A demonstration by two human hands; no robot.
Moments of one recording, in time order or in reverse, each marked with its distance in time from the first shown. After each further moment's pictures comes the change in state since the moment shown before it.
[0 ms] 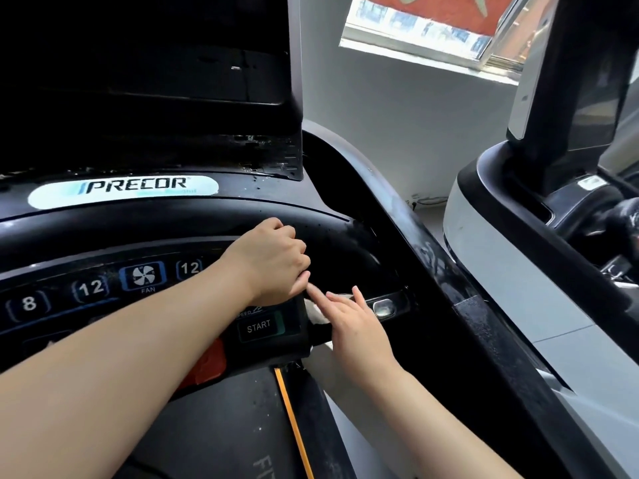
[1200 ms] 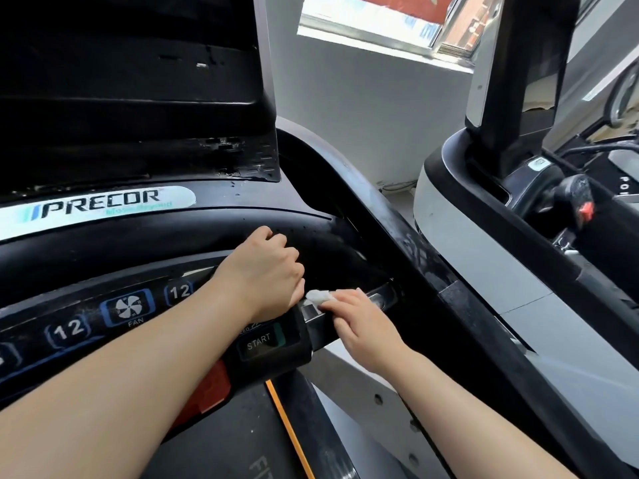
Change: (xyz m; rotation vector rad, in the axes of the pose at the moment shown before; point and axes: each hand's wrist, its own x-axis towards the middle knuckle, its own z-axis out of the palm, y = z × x) left_hand 0.001 0.000 0.005 -0.010 0.063 0.052; right_hand 0.006 0.005 -0.029 0.127 -0.213 0.231
